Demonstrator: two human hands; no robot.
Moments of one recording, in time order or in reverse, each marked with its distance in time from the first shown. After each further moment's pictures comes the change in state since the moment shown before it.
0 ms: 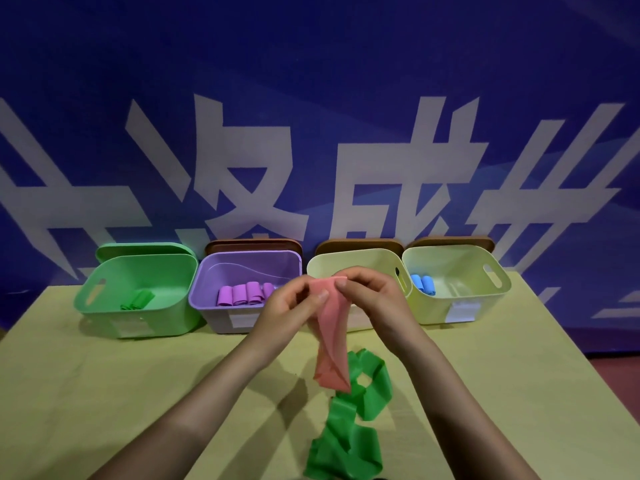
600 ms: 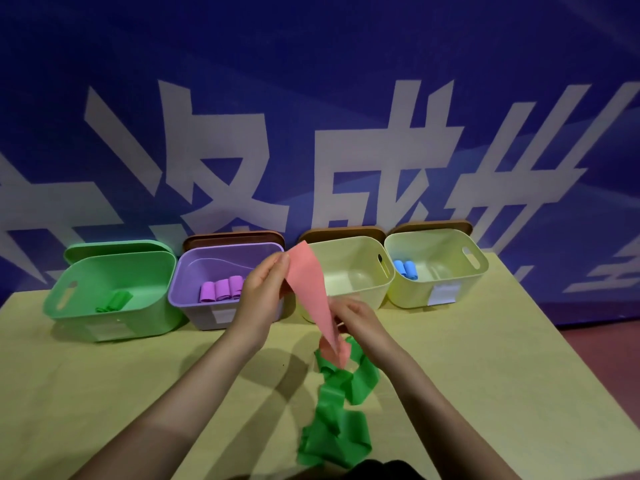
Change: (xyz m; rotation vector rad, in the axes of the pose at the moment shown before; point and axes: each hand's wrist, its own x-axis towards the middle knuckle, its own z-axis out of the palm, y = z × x) left_hand 0.014 0.002 0.005 -0.204 0.252 -0.155; right_hand -0.017 0.072 -0.012 -0.205 0.040 0.318
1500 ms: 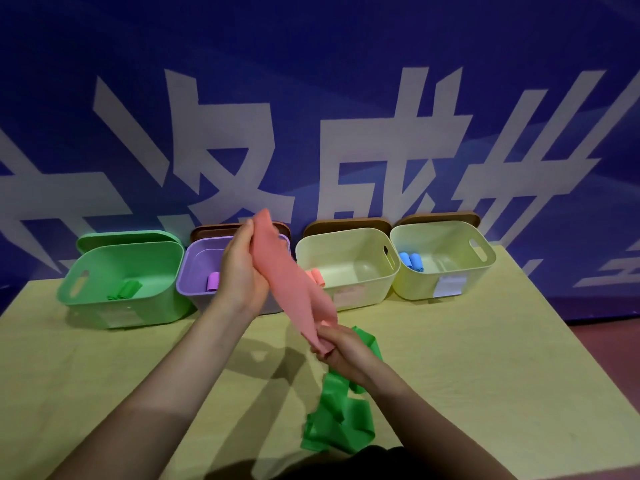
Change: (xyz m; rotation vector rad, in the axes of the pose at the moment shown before) left_hand 0.027 0.014 -0.016 -0.512 0.150 -0.120; right_hand -0.004 0.066 0.031 0.653 -0.175 0.342
